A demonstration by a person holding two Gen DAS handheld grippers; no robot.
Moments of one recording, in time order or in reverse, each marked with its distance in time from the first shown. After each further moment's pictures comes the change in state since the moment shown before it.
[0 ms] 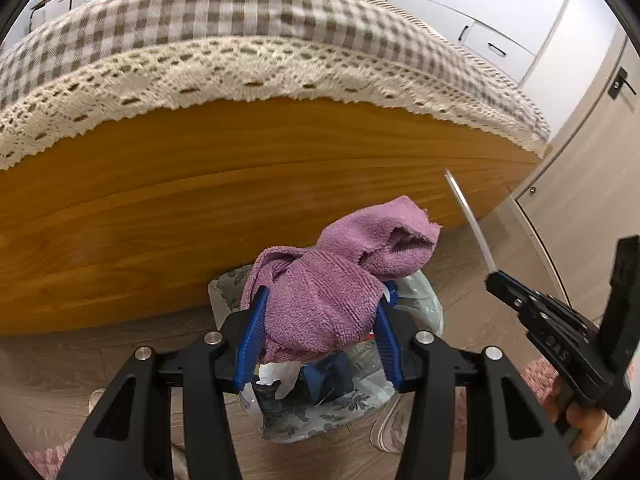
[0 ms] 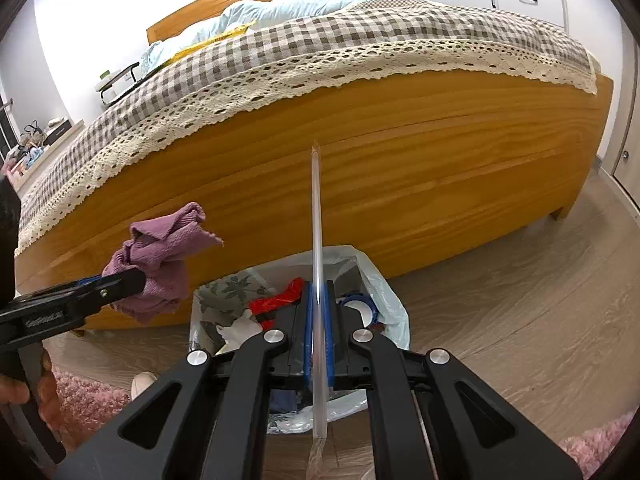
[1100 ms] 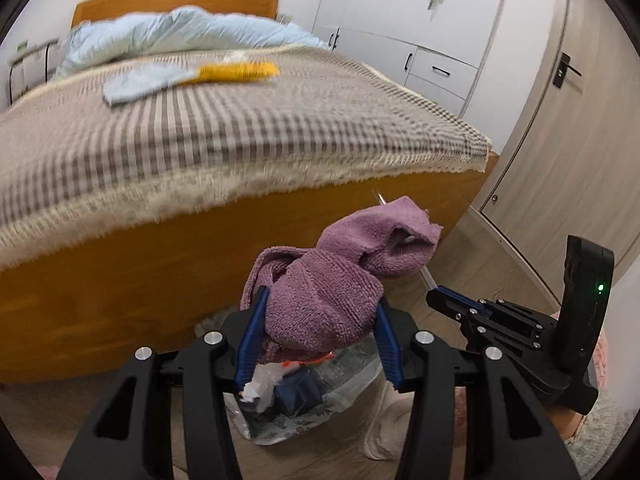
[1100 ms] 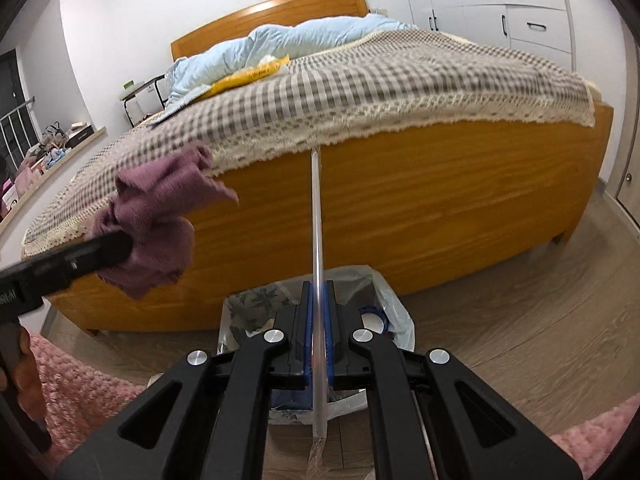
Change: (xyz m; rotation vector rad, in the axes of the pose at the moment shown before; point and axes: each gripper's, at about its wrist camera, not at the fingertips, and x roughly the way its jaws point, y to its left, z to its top) left arm -0.085 -0.035 -0.001 0.129 -0.165 -0.083; right arm -0.043 0.021 0.001 -0.042 -0.078 0.054
